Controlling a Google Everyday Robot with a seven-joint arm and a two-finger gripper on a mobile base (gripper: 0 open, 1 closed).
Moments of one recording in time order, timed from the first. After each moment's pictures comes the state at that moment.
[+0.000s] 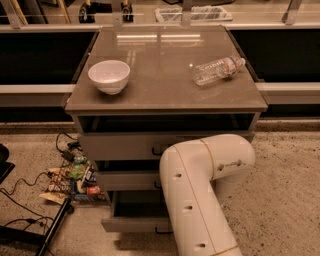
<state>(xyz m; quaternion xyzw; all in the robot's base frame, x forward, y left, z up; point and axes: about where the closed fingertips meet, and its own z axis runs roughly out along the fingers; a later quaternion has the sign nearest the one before) 0.502 -0.195 0.173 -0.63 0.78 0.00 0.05</state>
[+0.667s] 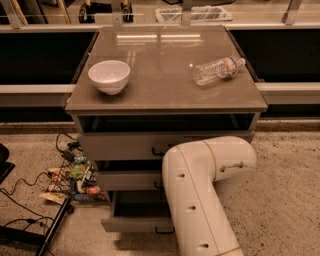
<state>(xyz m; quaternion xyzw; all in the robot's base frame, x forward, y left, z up) 0.491 -0.191 0.164 -0.63 0.78 0.00 0.03</state>
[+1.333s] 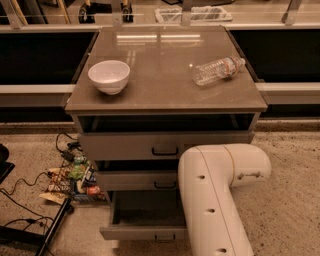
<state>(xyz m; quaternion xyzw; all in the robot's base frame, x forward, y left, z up) 0.458 -0.188 0.153 -0.60 0.80 0.03 -0.01</state>
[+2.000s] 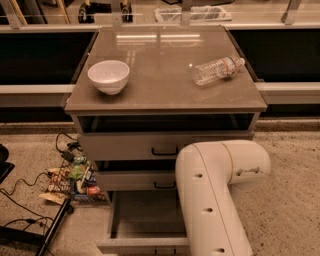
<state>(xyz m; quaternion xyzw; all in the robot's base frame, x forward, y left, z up) 0.449 -0.198 0.167 -0.60 0.80 0.02 -0.03</state>
